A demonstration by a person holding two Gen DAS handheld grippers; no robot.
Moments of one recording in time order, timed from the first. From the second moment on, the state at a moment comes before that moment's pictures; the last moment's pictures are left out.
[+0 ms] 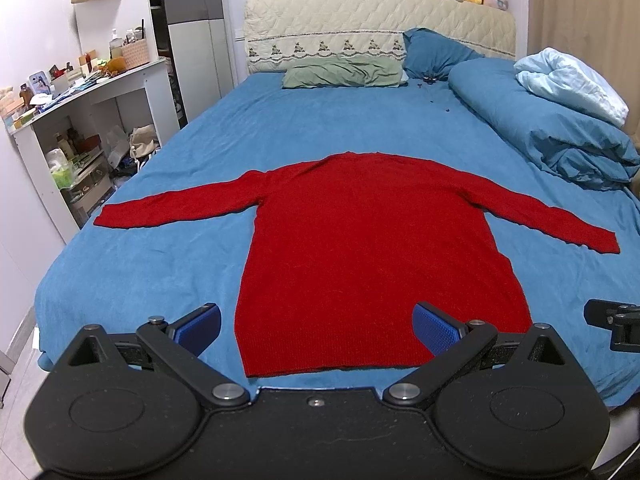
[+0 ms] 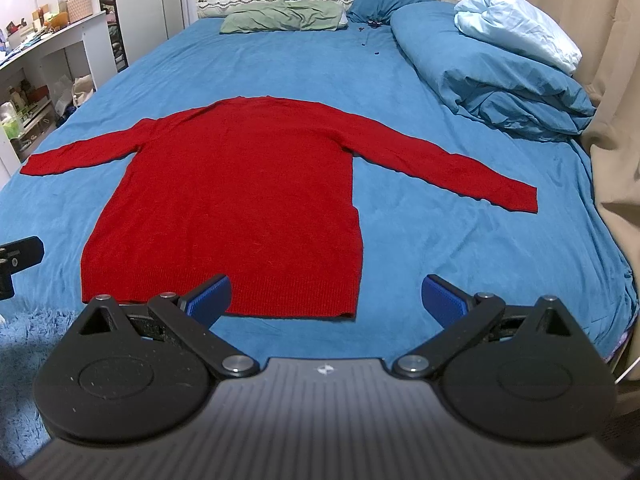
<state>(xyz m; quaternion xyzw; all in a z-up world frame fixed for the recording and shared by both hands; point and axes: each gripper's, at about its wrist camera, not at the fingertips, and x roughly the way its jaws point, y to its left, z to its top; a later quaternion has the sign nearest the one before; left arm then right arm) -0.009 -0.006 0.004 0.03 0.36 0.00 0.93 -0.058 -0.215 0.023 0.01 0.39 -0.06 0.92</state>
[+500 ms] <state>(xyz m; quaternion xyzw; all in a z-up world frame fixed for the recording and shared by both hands) -0.010 -0.007 0.005 0.04 0.36 0.00 0.93 -0.059 -0.216 0.023 0.01 0.39 -0.06 0.92</state>
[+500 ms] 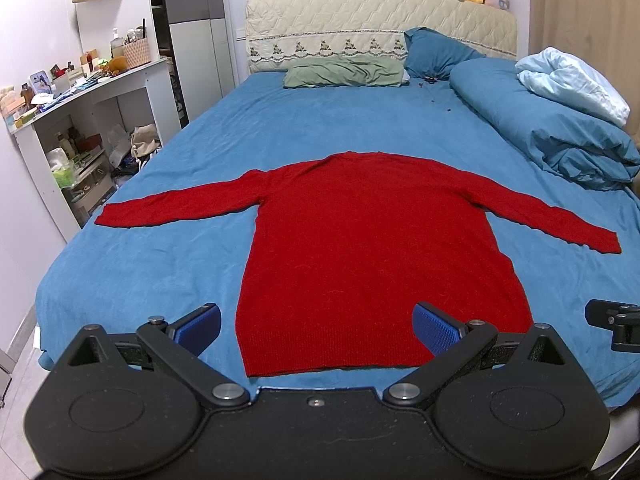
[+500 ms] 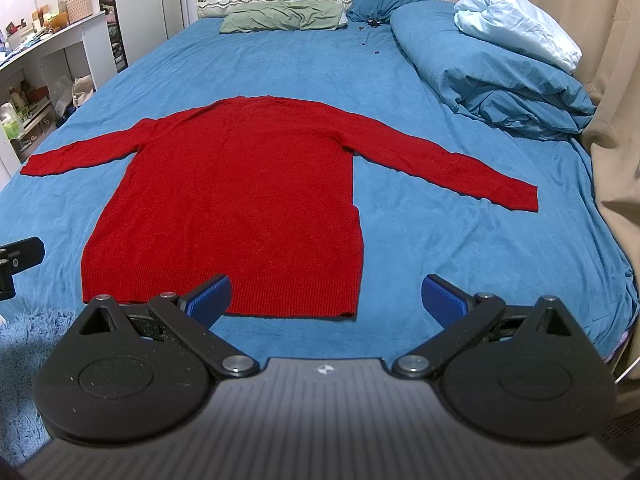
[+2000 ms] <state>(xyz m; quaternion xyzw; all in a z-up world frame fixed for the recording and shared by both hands) 0.141 -0.059 0.066 0.06 0.27 -0.07 0.96 0.011 -0.326 0.045 0.09 0.32 -0.18 0.92</state>
